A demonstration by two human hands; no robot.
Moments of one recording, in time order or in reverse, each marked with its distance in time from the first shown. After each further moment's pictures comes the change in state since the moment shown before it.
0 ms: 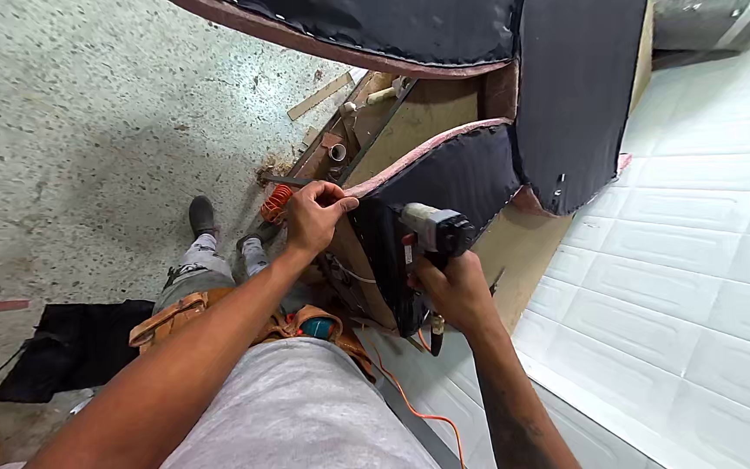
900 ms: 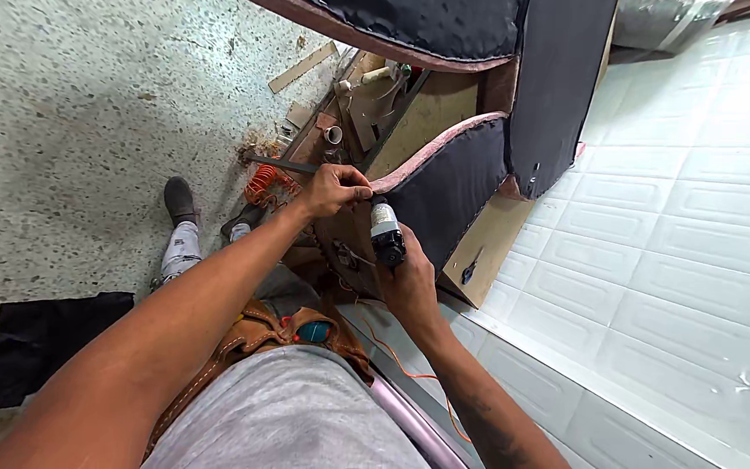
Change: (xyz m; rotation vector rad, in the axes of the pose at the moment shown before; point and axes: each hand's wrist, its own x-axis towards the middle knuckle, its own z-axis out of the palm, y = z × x) left_hand 0.063 -0.046 -0.029 -0.502 -0.667 -0.034; right_hand -0.005 -0.059 0.118 -0.469 0.198 -0.059
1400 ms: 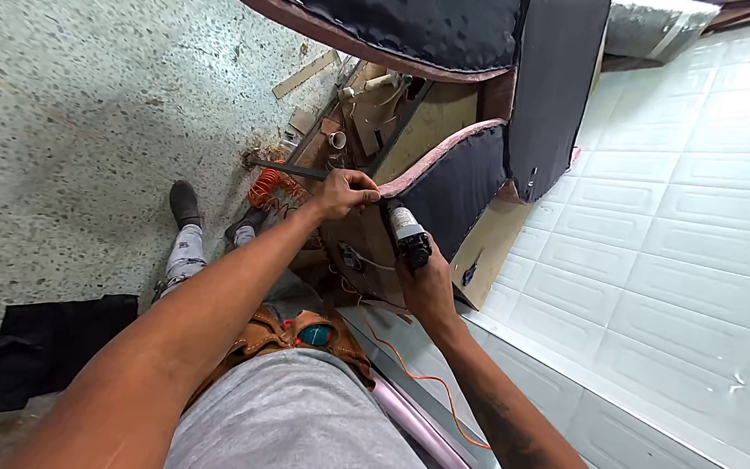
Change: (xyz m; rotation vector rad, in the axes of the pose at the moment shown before) left_hand 0.002 0.001 -0.002 -0.007 -0.022 -0.037; right_hand -0.003 0.015 -0.010 0.018 0.026 0.003
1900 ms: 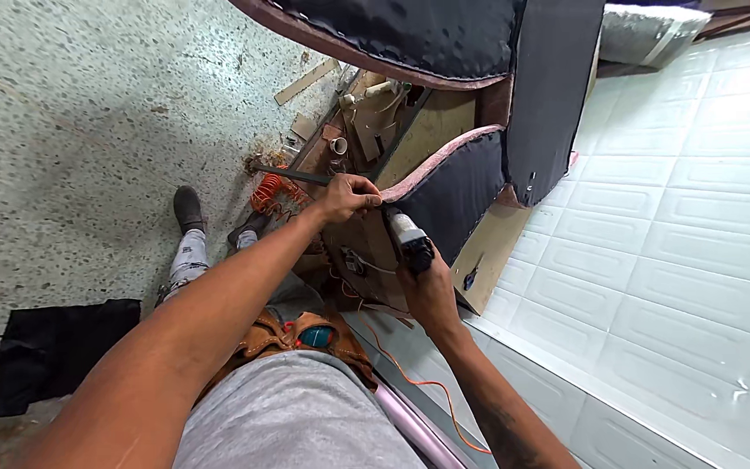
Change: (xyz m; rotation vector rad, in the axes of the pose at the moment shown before) left_hand 0.001 0.005 -0.003 -0.003 -0.012 -0.017; right_hand -0.002 -0.010 -0.006 -0.011 -0.023 0.007
